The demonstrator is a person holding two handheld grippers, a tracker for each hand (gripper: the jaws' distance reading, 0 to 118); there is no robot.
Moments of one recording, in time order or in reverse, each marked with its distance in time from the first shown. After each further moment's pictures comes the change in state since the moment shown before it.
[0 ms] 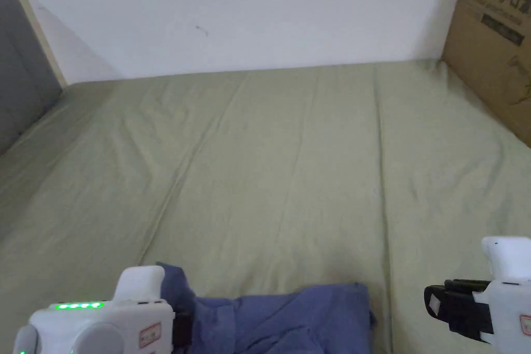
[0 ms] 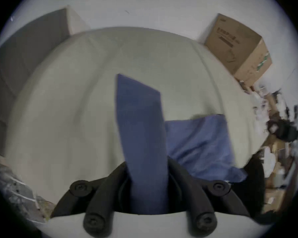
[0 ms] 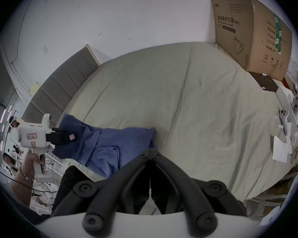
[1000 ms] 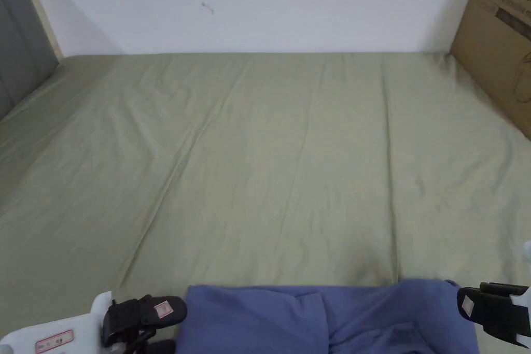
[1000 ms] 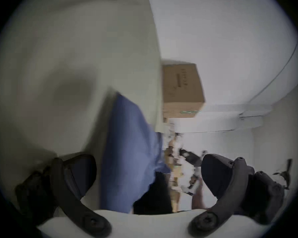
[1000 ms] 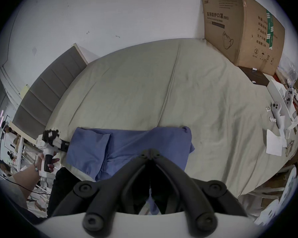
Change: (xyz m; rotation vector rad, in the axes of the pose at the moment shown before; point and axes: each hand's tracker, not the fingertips) left arm -0.164 -0.061 -0.101 -0.050 -0.999 0.660; right arm 0.011 -0.003 -0.011 -0.023 -0.097 -0.038
